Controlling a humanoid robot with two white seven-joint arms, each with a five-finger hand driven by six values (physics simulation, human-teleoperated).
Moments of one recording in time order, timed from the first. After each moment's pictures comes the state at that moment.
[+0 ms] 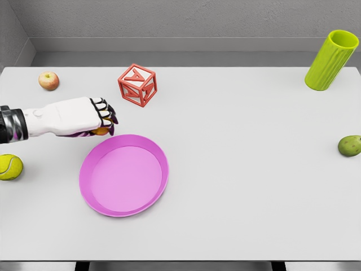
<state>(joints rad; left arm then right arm) -0.67 0.96 -0.79 -1.59 -0.57 -0.61 -0.25 0.01 0.00 -0.21 -0.02 0.08 -0.01 -0.08</state>
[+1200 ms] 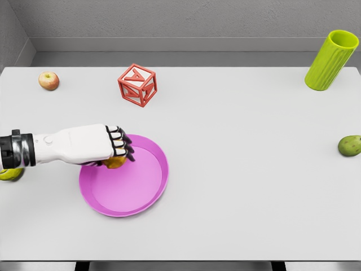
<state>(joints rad) -0.56 1.01 -0.79 -1.77 -0.53 -0.61 -0.25 0.01 0.00 -0.21 -0.02 0.08 -0.01 -0.08</state>
